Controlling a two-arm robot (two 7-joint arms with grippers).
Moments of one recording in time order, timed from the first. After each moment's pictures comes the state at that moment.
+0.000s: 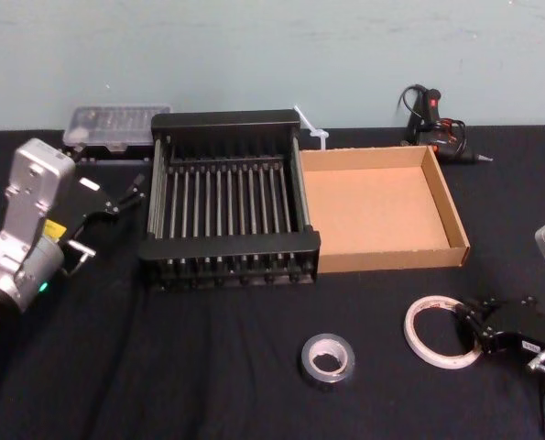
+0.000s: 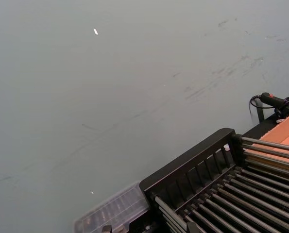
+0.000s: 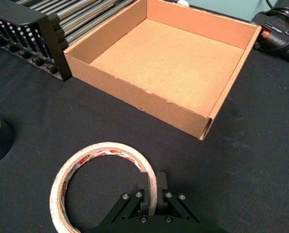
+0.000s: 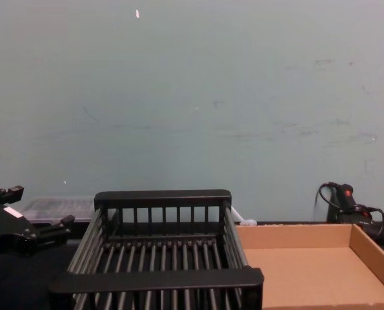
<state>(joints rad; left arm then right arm) -0.20 0.60 0.45 -1.41 -0.25 -0.12 0.03 -0.08 0.69 -0.25 -1.62 0.43 0.31 0.40</state>
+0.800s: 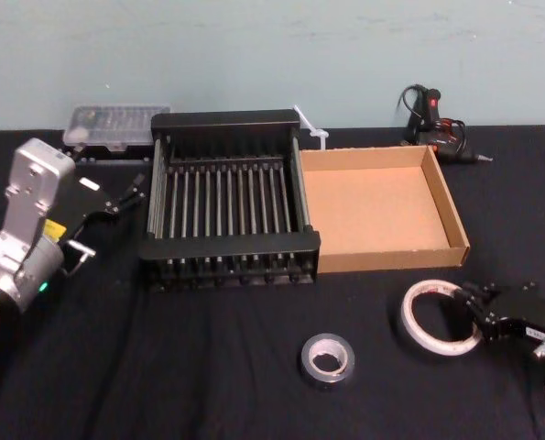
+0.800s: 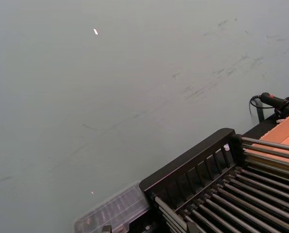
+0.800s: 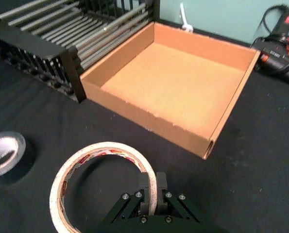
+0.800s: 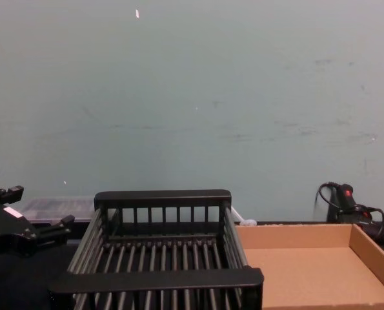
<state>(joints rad) -0.20 0.60 0.45 -1.41 -0.25 -0.12 0.03 -0.10 0.71 -0.22 -1.68 0.47 0.31 0.42</state>
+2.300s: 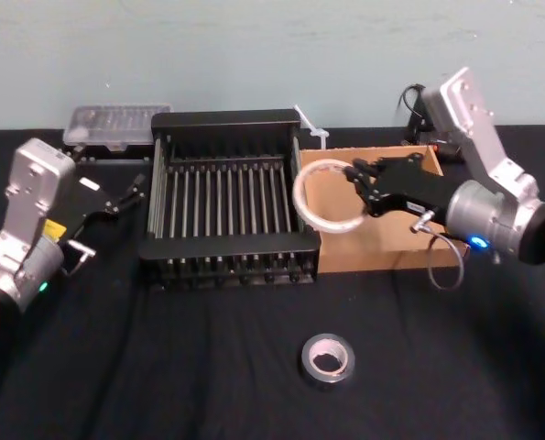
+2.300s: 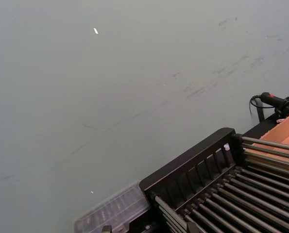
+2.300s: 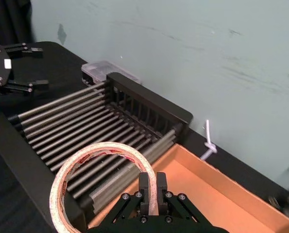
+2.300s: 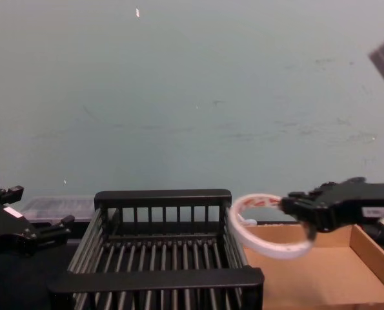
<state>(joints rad) -0.20 0.60 0.45 -1.41 -0.25 -0.12 0.03 0.36 0.47 -0.44 -1.51 0.30 0.30 0.43</state>
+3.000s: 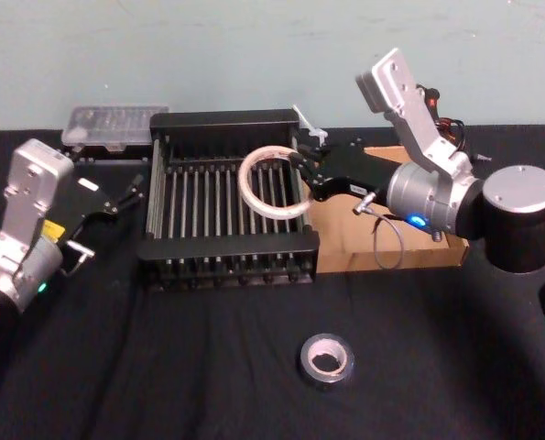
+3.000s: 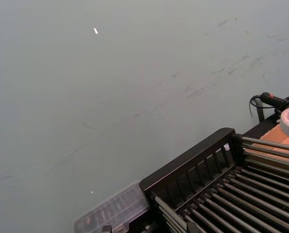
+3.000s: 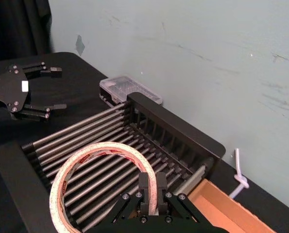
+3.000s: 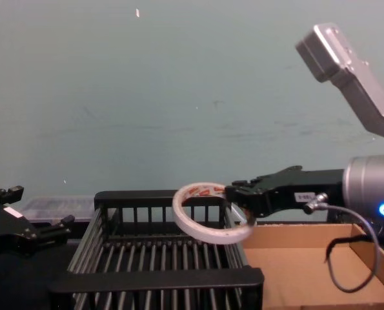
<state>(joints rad) -0.20 0.60 0.45 -1.41 -0.25 -0.12 0.03 0.47 0.35 -0.51 -1.39 0.26 0.29 0.45</state>
